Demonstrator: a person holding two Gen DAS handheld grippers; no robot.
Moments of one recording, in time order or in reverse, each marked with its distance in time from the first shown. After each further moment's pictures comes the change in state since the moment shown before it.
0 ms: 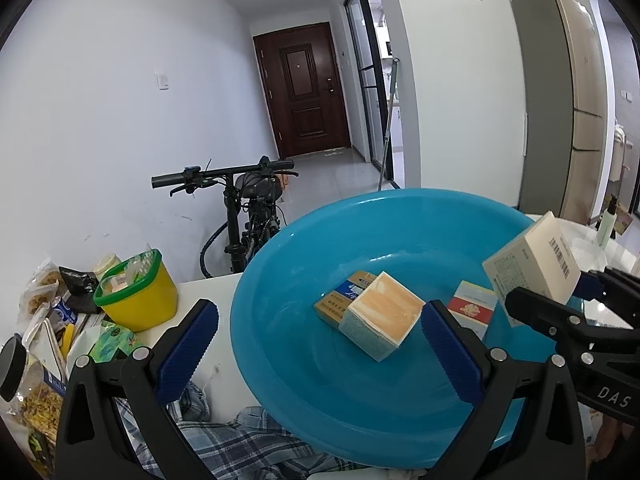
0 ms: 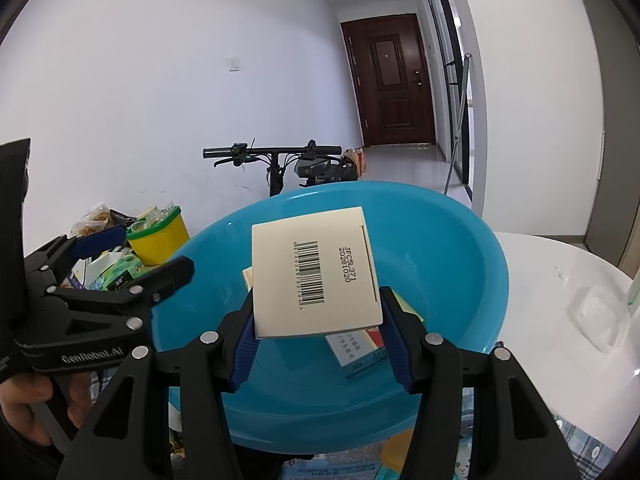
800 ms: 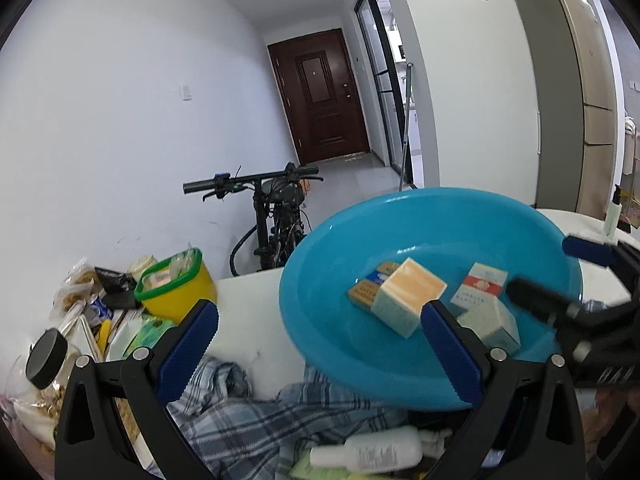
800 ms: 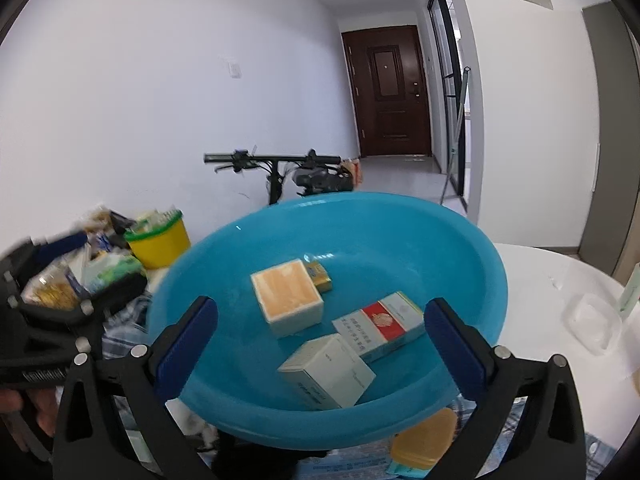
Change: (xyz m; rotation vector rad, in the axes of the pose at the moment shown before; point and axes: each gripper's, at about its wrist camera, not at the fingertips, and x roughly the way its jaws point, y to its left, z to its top) left arm -0.039 0.023 -0.021 0.031 -0.015 0.097; right arm -0.014 0.018 0.001 -0.015 -0.040 -0.011
